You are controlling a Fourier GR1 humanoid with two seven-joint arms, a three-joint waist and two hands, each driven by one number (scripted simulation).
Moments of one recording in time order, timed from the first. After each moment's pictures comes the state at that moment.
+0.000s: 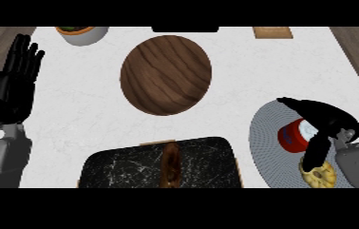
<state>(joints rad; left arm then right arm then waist) -0.28 0.37 0.16 -1.46 0.20 0.09 -0.02 -0.27 -0.61 0.25 -1.53 0.42 0.68 0.54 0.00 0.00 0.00</state>
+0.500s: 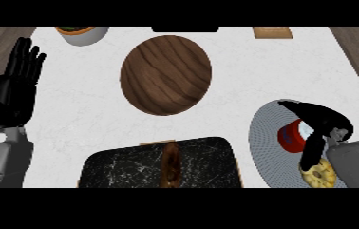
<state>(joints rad) -0.26 0.34 0.18 -1.48 0.18 0.07 -0.02 -0.27 -0.54 0.21 -1.41 0.56 0.69 0.47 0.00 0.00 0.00</state>
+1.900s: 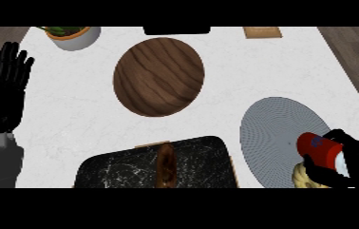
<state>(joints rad) -0.22 0.34 0.24 -1.50 0.16 0.04 0.00 0.20 -0.45 0.03 -1.82 0.91 0.23 0.56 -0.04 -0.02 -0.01</state>
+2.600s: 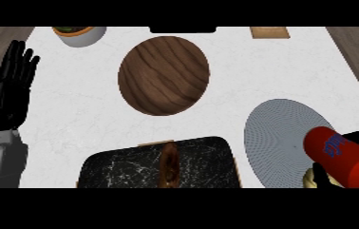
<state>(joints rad) -0.25 0.33 0.23 -1.47 0.15 0.02 -0.02 0.22 -0.42 0.05 -2.34 0.93 0.31 0.74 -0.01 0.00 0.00</state>
